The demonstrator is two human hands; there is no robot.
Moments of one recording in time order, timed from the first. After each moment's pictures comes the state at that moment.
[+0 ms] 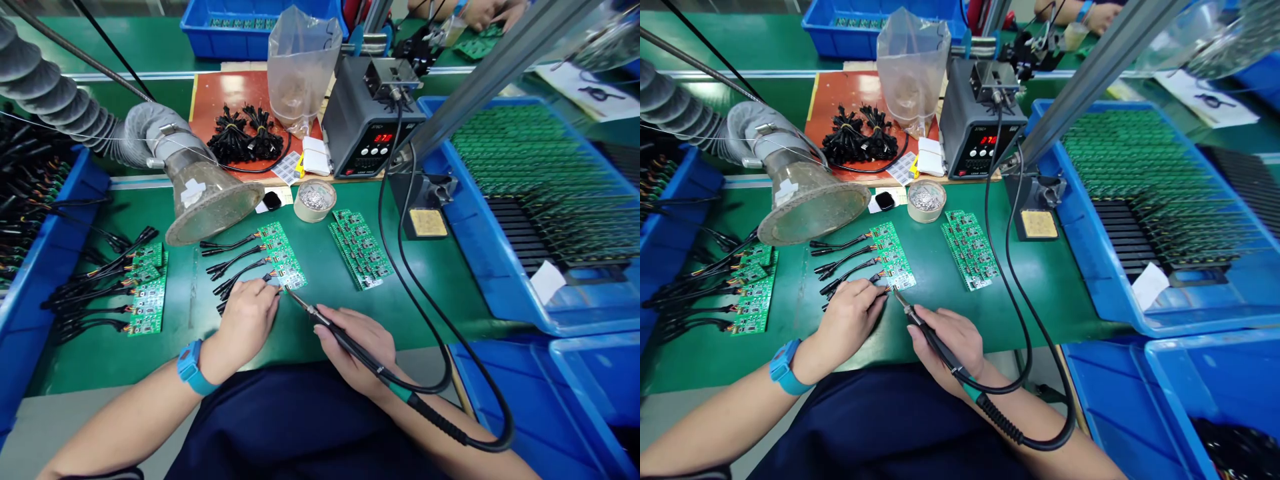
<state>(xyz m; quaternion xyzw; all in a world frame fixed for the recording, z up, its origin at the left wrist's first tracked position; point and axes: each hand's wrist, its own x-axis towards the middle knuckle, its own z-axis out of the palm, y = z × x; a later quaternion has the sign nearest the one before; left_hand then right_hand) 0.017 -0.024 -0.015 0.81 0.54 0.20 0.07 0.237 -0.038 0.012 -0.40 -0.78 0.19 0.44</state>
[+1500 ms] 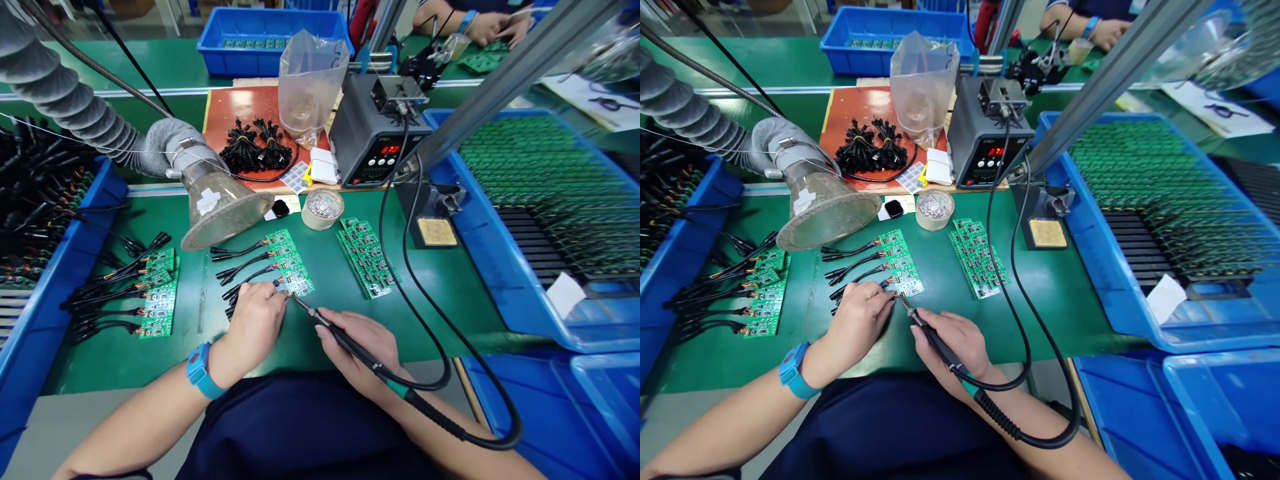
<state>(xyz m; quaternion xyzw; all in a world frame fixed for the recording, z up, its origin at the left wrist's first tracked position) 0.018 -0.022 -0.011 0.81 0.56 0.18 0.07 0.230 -0.027 0.014 -0.38 -0.80 0.19 0.43</state>
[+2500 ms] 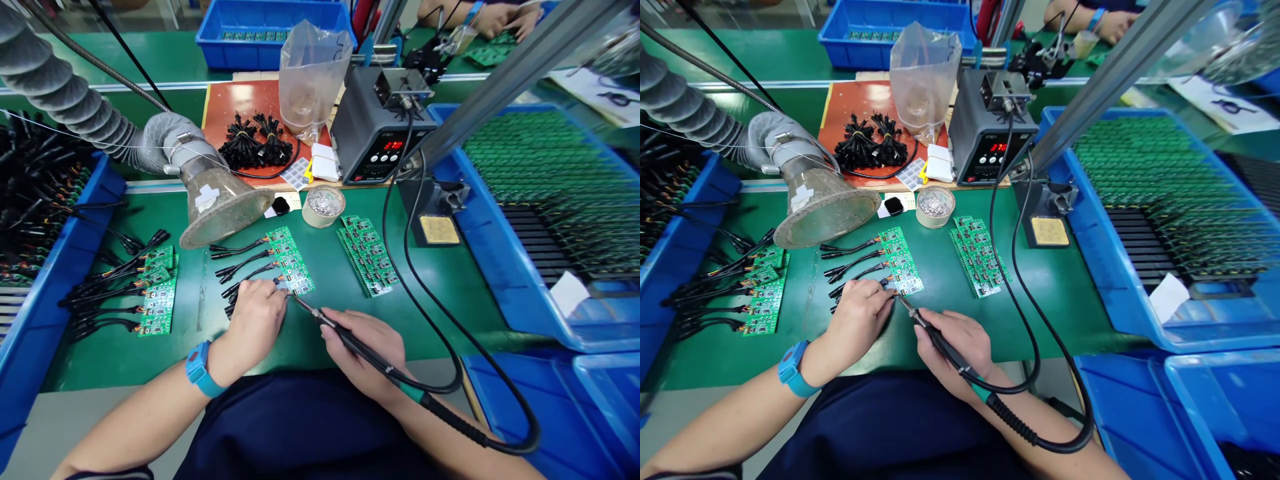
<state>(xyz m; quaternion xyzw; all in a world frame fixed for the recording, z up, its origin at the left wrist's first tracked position) 0.019 -0.022 -0.009 0.81 0.56 0.18 0.07 0.232 -0.027 0.018 -0.40 -0.79 0.18 0.44</state>
